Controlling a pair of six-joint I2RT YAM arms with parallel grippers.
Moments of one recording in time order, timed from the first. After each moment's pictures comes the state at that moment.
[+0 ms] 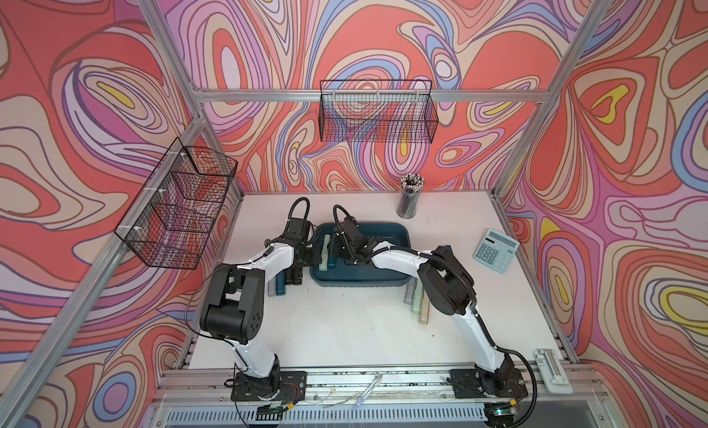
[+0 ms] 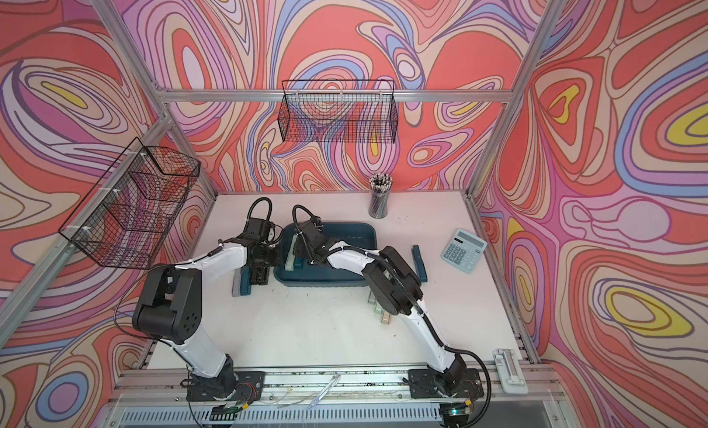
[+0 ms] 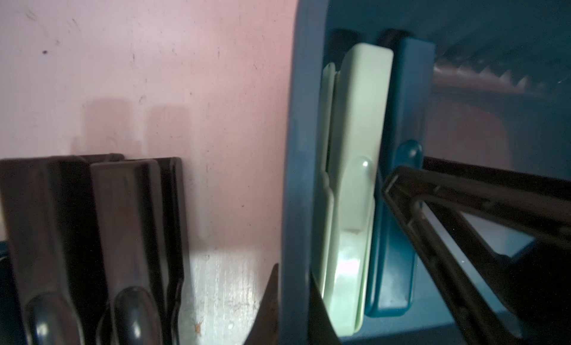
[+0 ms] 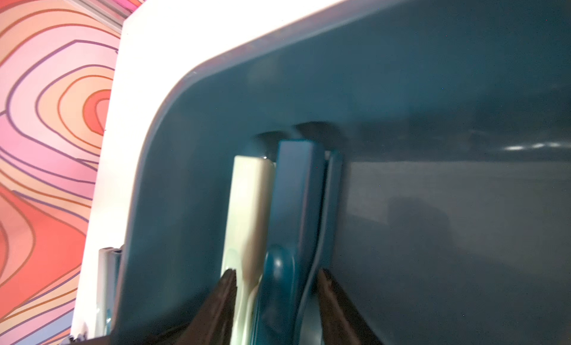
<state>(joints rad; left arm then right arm) -0.19 1.71 1.03 -0.39 0.12 -0.31 0.79 2.33 1.76 -0.13 0.01 0.84</state>
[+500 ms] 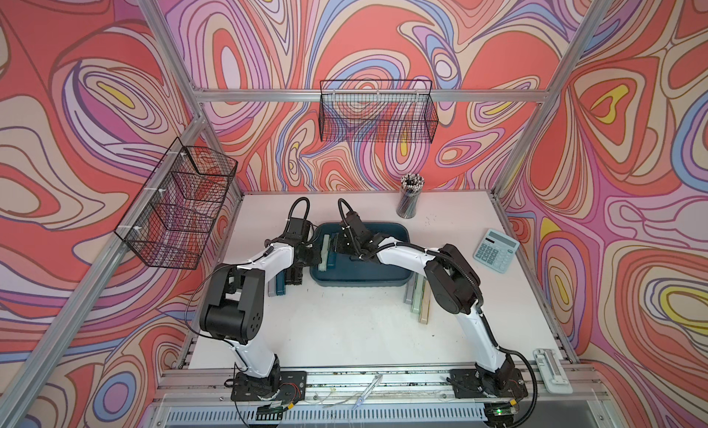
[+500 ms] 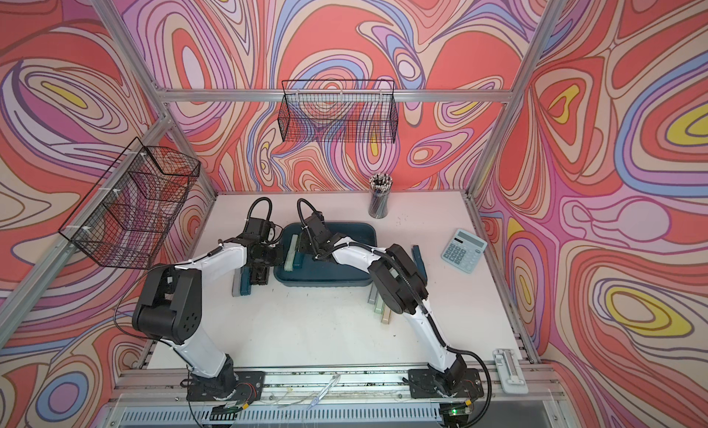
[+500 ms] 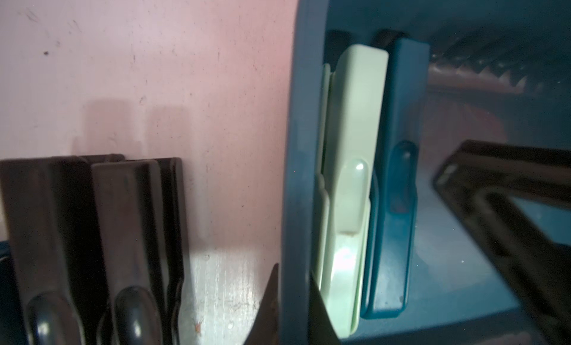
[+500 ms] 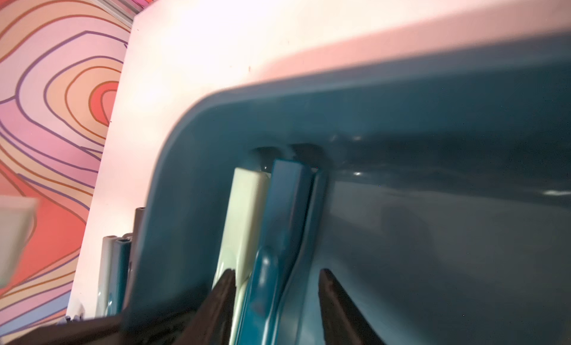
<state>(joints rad) -0.19 1.70 1.03 -0.39 0.12 -0.31 0.75 2.25 1.72 -0.18 0.00 0.71</state>
